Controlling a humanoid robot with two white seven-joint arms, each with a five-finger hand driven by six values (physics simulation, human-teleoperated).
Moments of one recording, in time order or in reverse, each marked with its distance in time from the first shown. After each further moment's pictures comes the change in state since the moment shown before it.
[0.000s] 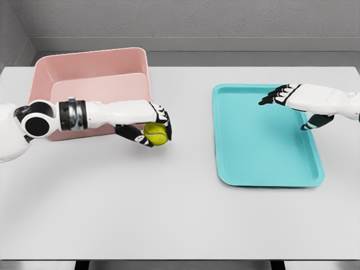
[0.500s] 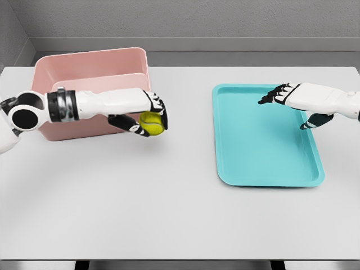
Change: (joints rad) left arm -0.017 0.043 0.045 -0.046 0.004 0.000 0.000; right arm -0.003 0.006 -0.001 0.008 0.000 0.000 0.000
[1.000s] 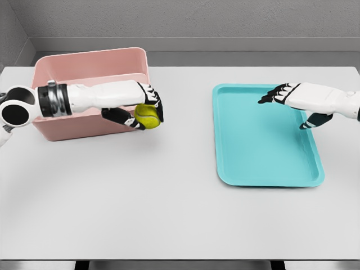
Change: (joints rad) left arm -0.006 0.026 0.032 -0.018 0.009 0.000 0.000; right arm -0.002 0.007 0.000 0.009 0.000 0.000 0.000
